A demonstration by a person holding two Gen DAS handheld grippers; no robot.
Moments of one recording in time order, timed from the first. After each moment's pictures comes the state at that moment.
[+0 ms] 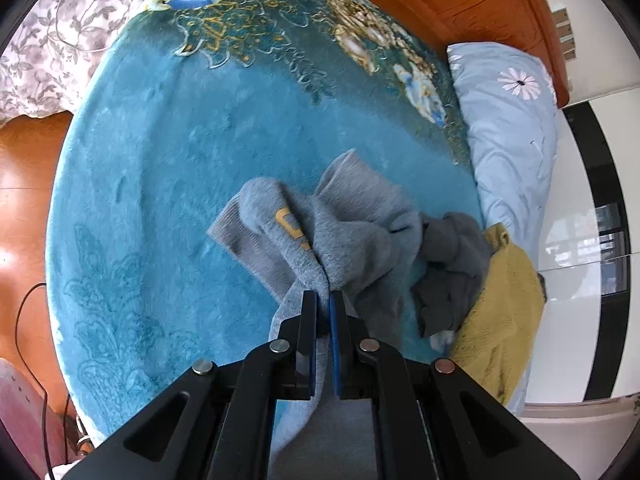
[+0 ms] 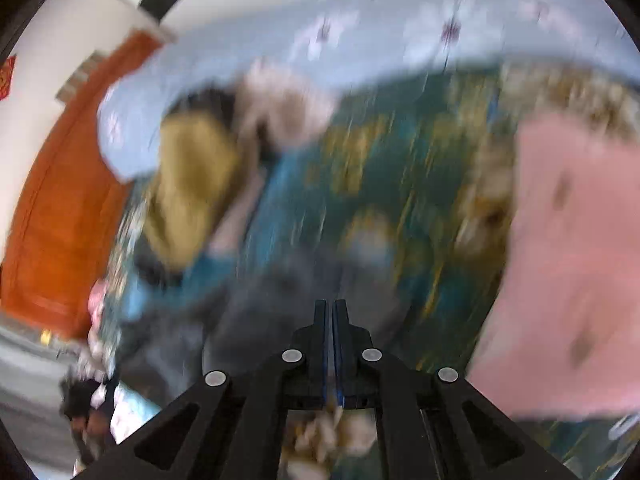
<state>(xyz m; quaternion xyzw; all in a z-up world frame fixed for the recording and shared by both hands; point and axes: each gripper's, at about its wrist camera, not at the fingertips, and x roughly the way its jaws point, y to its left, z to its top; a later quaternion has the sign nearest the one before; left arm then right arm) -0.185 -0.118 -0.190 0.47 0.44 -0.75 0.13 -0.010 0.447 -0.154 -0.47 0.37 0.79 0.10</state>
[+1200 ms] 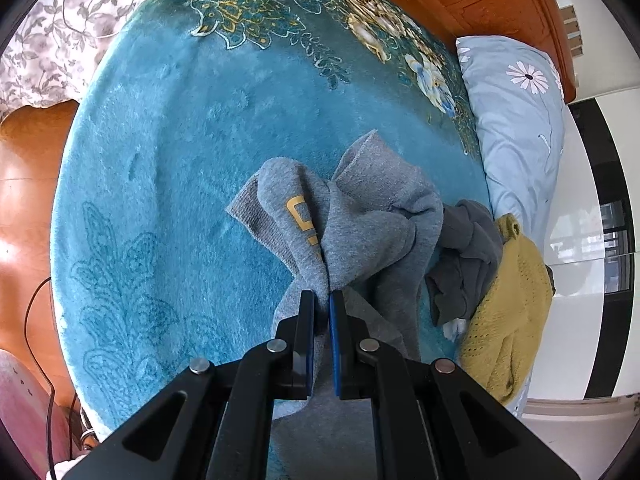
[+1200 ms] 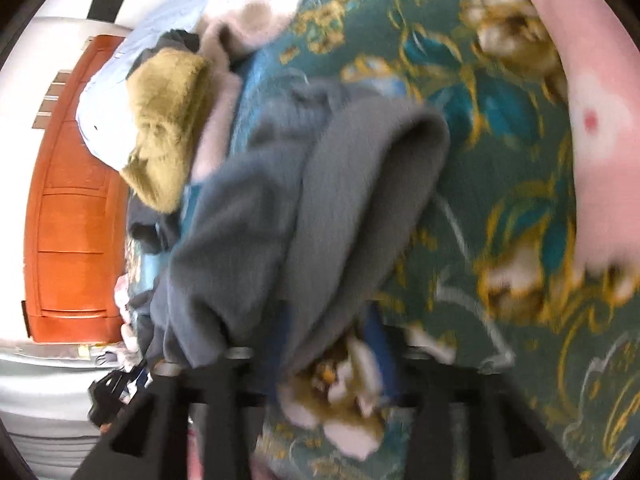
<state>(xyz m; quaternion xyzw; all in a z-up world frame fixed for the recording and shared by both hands) -0.179 -0.119 -0.204 0.48 0.45 -0.74 0.12 0.008 0.404 -0.226 -0.51 0.49 0.70 0.08</state>
